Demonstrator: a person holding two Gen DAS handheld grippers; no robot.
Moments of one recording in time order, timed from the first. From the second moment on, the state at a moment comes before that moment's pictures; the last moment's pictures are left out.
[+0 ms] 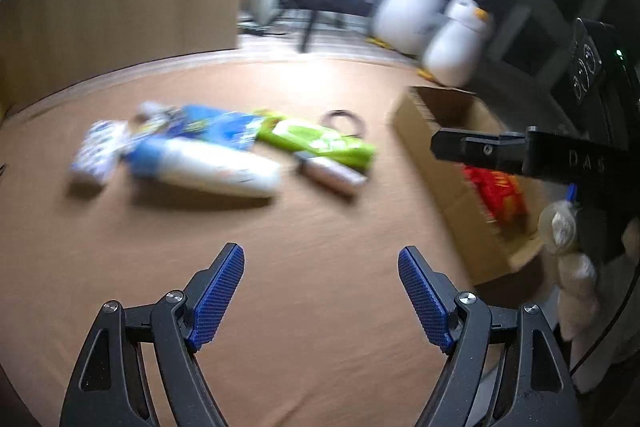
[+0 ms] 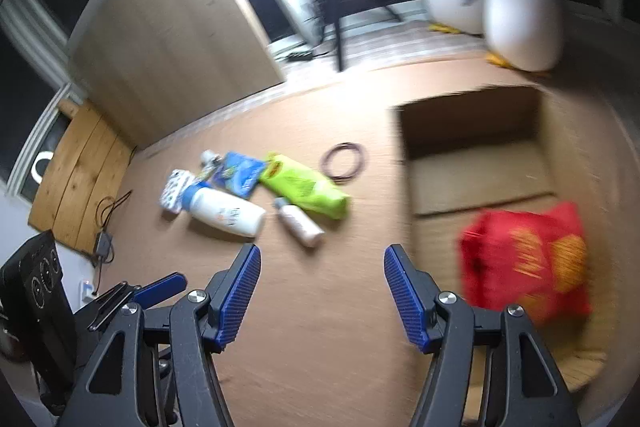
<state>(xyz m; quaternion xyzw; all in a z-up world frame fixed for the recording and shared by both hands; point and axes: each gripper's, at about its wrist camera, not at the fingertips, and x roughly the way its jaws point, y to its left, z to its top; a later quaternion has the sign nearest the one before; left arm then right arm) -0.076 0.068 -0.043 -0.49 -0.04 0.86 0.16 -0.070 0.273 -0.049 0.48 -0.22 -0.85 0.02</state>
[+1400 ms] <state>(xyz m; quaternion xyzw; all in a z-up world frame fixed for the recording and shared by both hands) -0.044 -0.097 -0.077 -0.51 -0.11 0.85 0.03 -0.239 0.129 -0.129 0.57 -0.18 -0.79 0.13</state>
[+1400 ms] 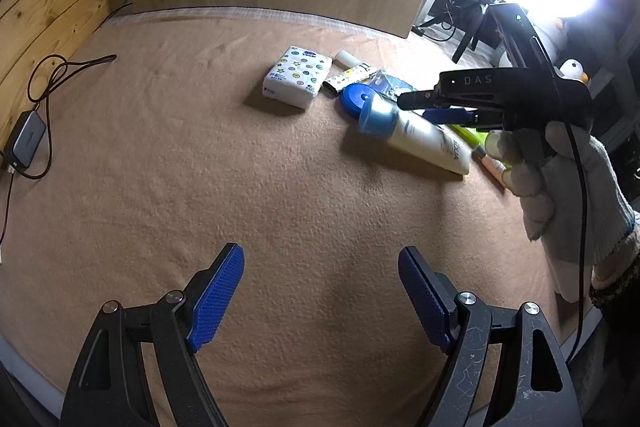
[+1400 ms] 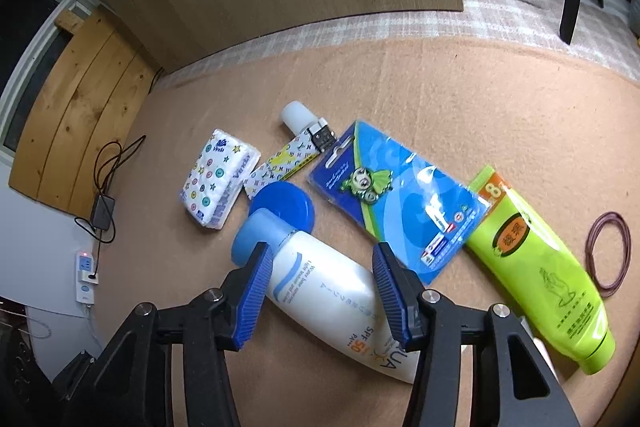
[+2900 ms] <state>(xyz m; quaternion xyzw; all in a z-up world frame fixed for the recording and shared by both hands) -0.145 -0.045 -0.130 -0.55 -0.13 0.81 0.15 -0.193 0.109 -0.141 0.59 -0.22 -0.76 0.15</state>
